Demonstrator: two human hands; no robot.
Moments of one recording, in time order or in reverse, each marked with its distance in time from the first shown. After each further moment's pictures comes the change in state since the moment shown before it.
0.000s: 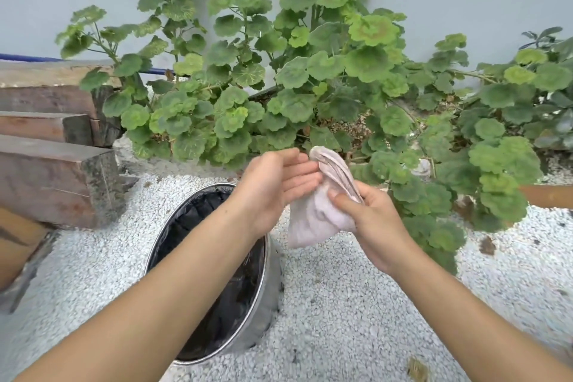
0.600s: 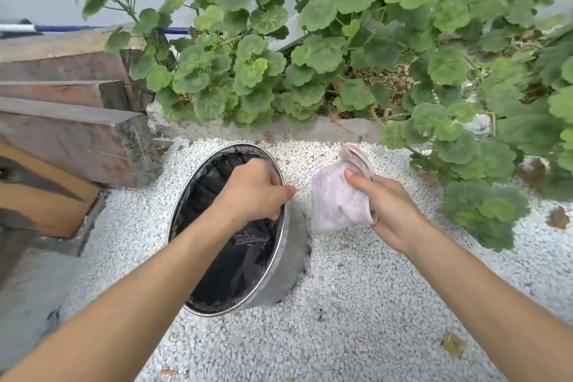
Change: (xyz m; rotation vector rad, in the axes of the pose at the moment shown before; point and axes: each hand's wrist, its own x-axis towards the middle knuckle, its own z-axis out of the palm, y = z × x) left_hand 0.004 -0.044 -0.067 1.346 0.239 0.026; right_hand 0.018 0.061 -0.009 0.183 0.030 0.434
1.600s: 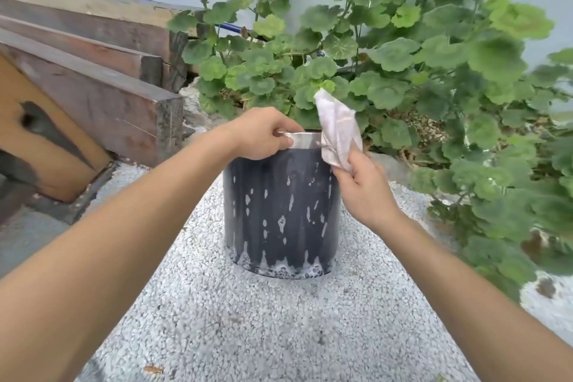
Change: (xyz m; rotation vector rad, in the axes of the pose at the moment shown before) left_hand 0.061 -0.068 -0.111 0.124 0.011 0.423; right_hand 0.021 -0.025 0.115 -1.053 -0.040 -0.778
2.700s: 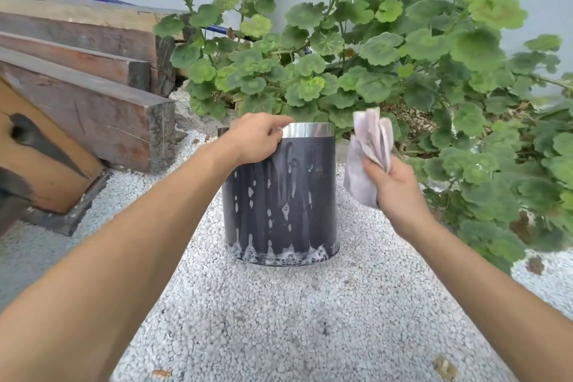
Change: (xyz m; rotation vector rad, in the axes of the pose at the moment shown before) left_hand 0.010 -0.012 0.022 0.016 0.120 -0.056; right_hand -0.028 0.003 -0.030 0.432 0.110 0.349
